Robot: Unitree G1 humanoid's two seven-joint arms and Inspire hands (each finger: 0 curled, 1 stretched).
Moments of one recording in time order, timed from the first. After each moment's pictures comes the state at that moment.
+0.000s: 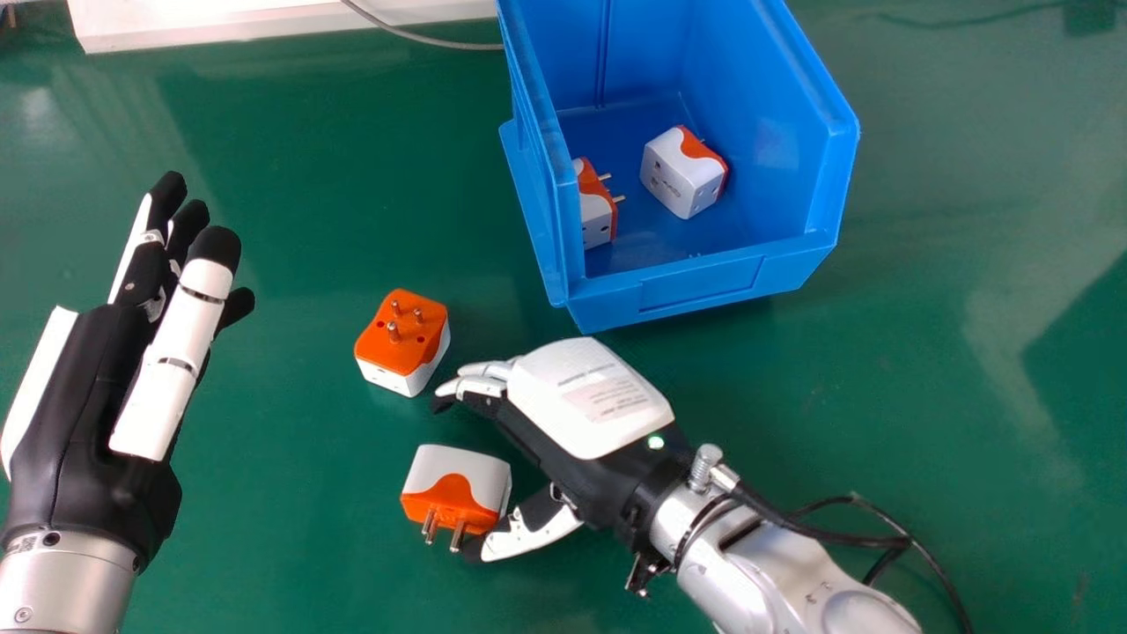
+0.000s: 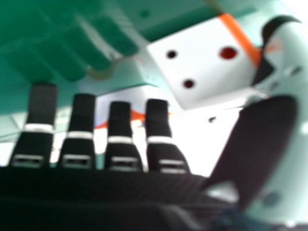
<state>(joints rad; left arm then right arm) 0.39 0.21 0.32 -0.65 -0.22 0.27 -0.19 -0.27 -0.18 0.66 0.32 -0.94 -0.12 -0.08</state>
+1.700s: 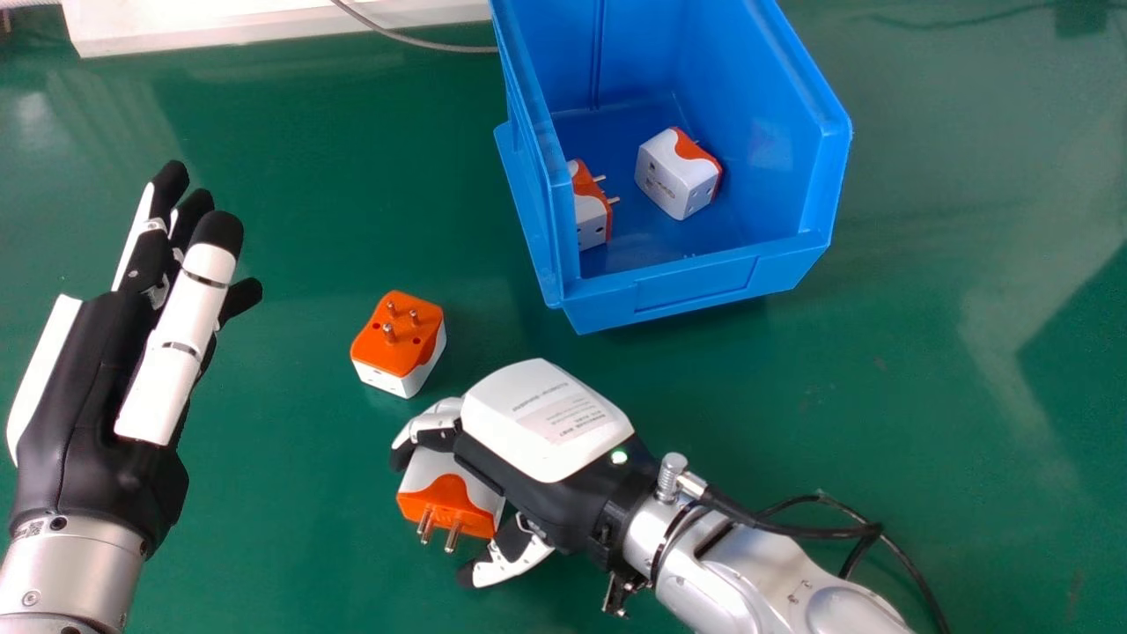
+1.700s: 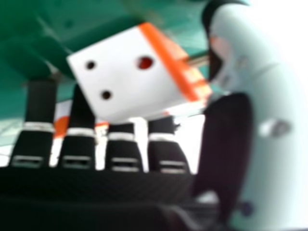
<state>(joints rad) 0.36 0.21 0.32 -0.66 -0.24 0.31 -0.17 -0.30 -0.18 0.72 0.35 -0.87 -0.21 -0.04</state>
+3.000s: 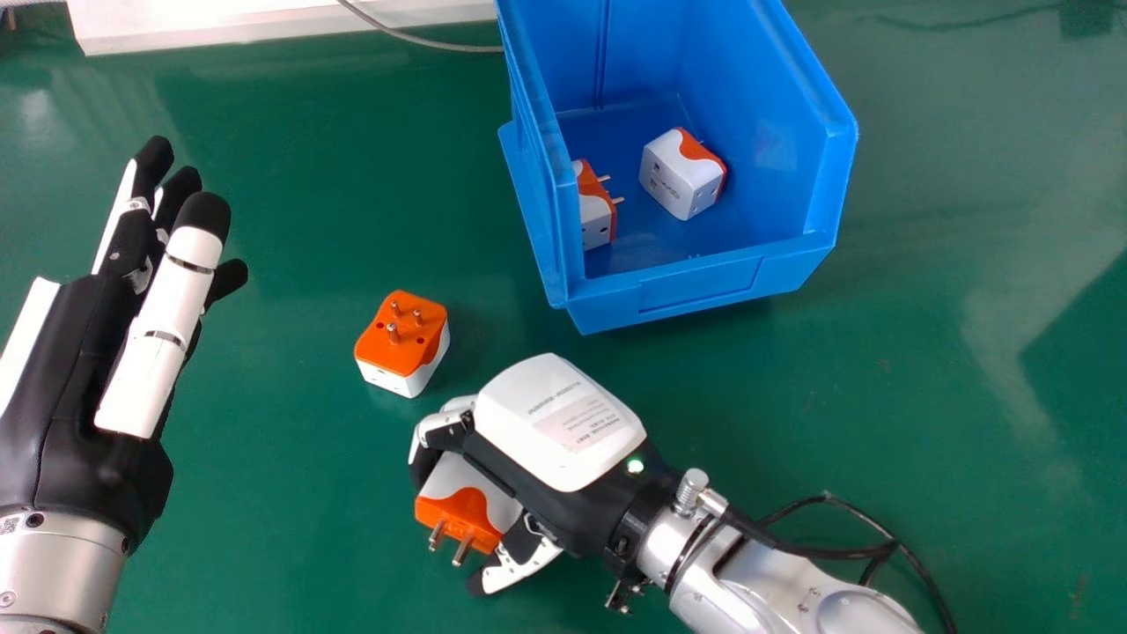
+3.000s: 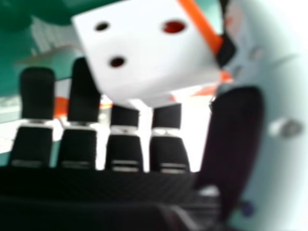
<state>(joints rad) 0.37 0.22 0.34 -0.74 -0.24 0.36 -0.17 -0.31 -0.21 0.73 0.43 -0.91 -0.30 -0.25</state>
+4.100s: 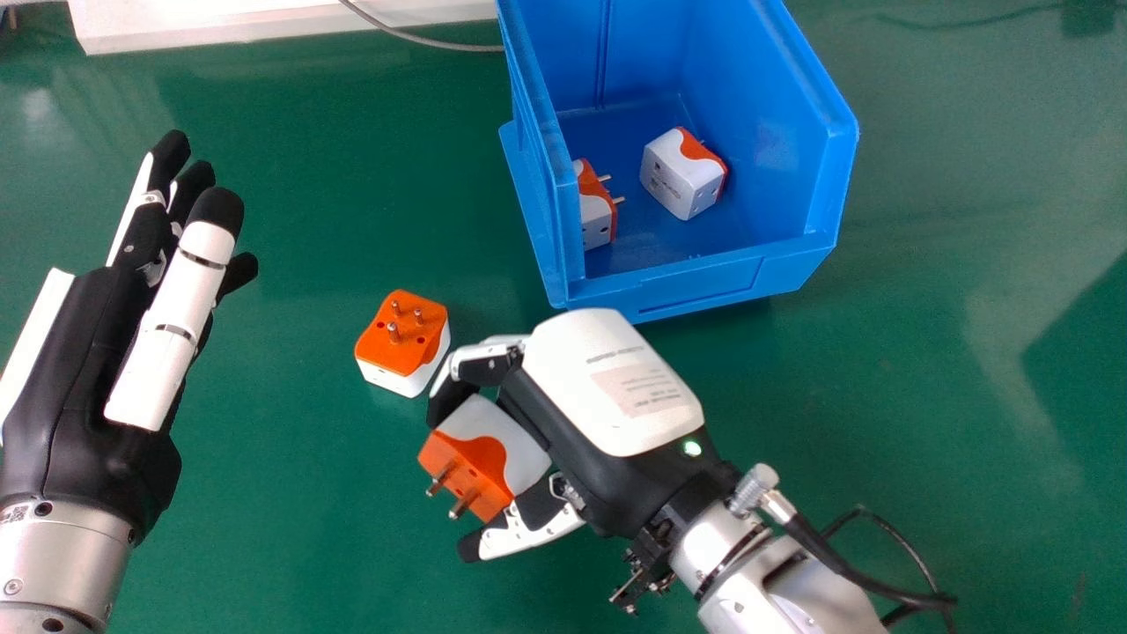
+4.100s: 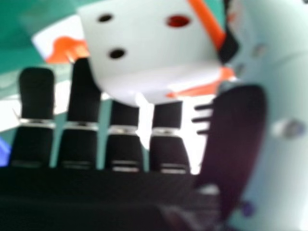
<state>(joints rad) 0.34 0.23 0.34 -0.70 -0.24 0.36 -0.21 -0.04 -0.19 0.58 -0.11 -0.86 -0.10 -0.07</state>
